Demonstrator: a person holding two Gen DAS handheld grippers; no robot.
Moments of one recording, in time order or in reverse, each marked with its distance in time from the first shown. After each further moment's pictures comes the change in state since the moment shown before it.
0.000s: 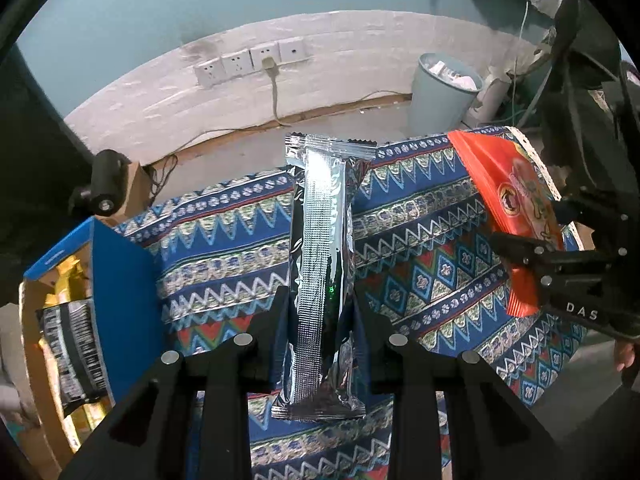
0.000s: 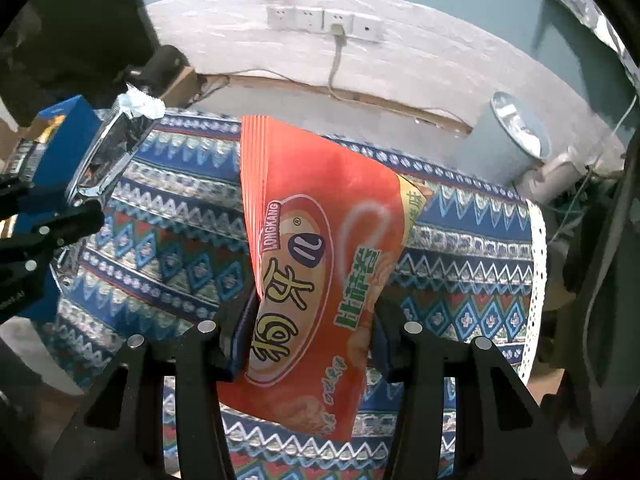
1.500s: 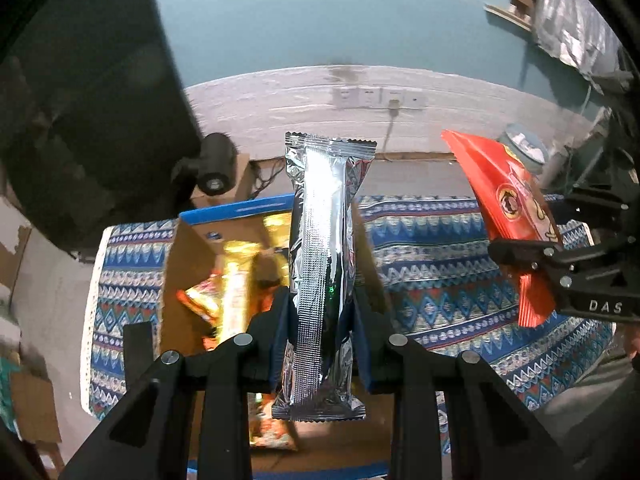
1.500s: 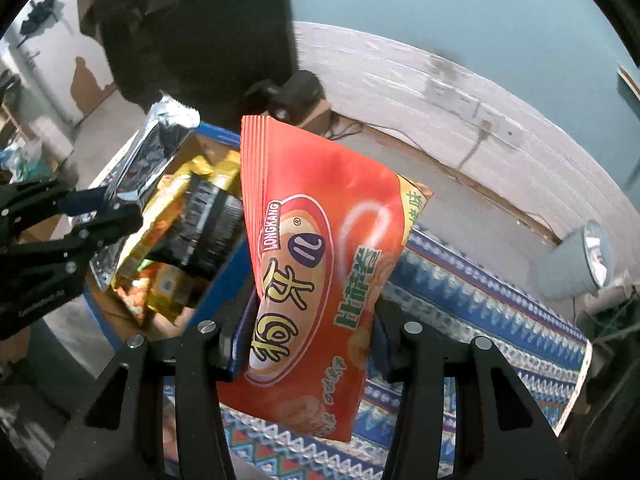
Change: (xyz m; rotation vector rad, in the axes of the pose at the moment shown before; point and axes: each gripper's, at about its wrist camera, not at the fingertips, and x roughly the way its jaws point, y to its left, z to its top) left arm -0.108 0.210 -0.078 -0.227 -0.126 0.131; right arm -0.051 0.217 0.081 -0.285 -0.095 0.210
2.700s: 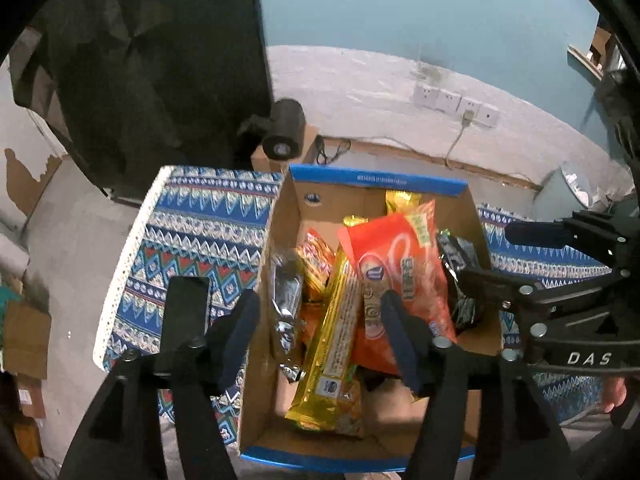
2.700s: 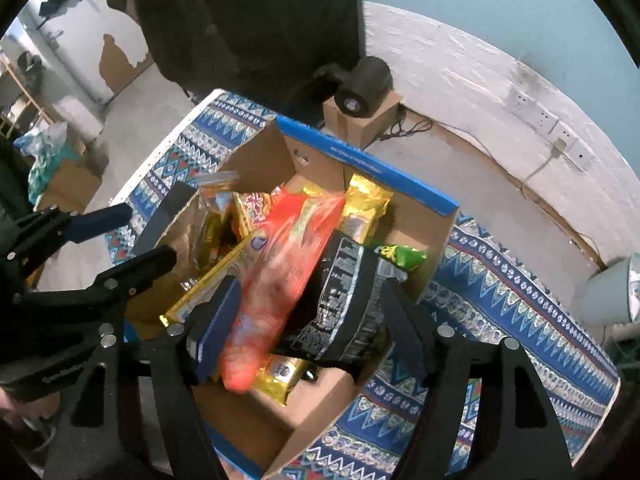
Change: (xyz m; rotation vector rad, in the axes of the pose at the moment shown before) left arm 0.000 0.100 -0.025 -0.207 0.037 0.095; right arm 0.065 0.106 0.064 -0.044 0.076 0.116
